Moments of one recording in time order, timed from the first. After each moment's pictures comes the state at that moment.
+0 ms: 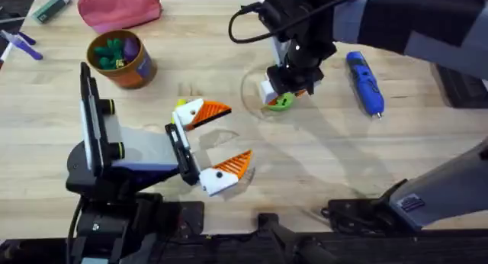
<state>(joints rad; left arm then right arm) -0.06 0.01 0.01 -0.12 1.09 0.01 0.59 1.80 1.38 -1.08 0.06 0.26</state>
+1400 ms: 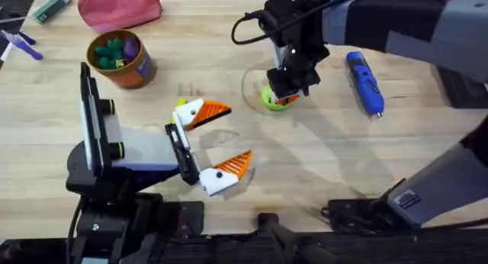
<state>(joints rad) -0.06 0.01 0.01 -0.12 1.09 0.01 0.57 1.86 1.37 -1.05 0.05 0.29</state>
